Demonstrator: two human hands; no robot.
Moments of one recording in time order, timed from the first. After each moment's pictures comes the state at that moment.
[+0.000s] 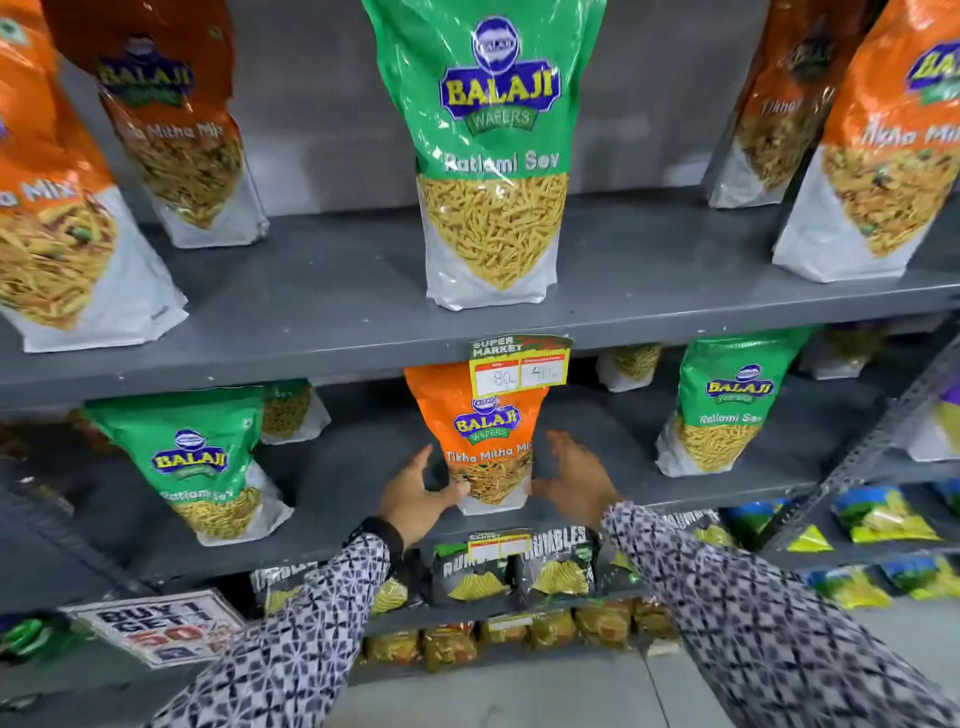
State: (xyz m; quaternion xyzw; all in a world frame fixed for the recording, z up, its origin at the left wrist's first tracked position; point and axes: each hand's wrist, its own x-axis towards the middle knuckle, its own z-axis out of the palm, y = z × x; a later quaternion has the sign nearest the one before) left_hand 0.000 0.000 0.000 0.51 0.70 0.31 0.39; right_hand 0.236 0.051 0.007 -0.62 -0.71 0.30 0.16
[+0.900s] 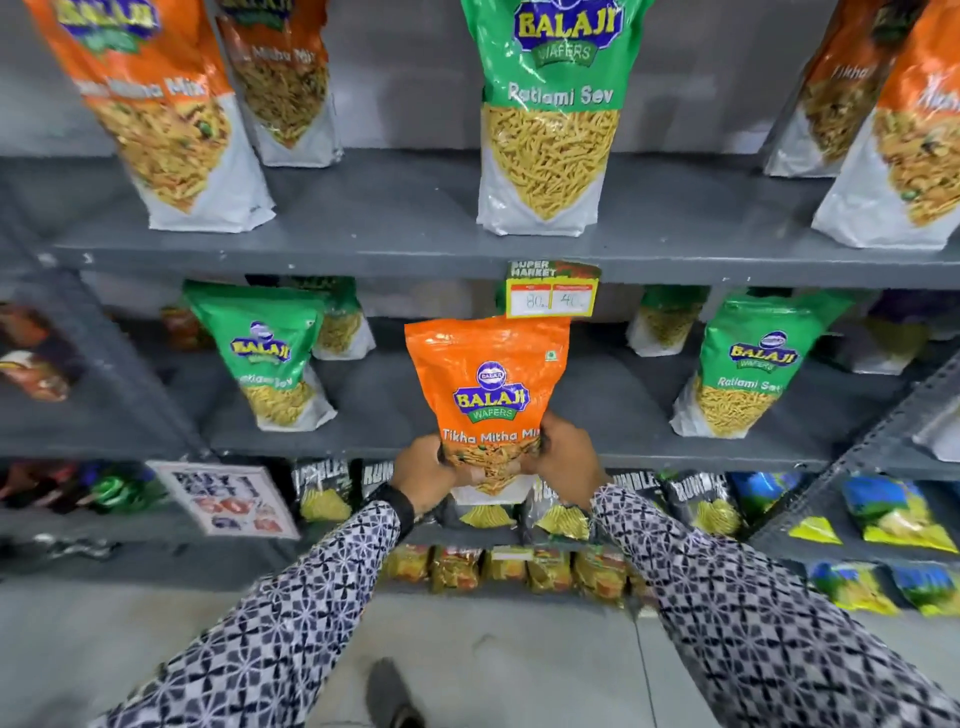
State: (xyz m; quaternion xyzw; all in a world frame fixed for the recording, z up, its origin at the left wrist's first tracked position) left_hand 0.005 -0.099 -0.022 0.49 0.70 0.34 0.40; right_hand 0.220 -0.026 -0.011 -0.54 -0.74 0.34 0.21
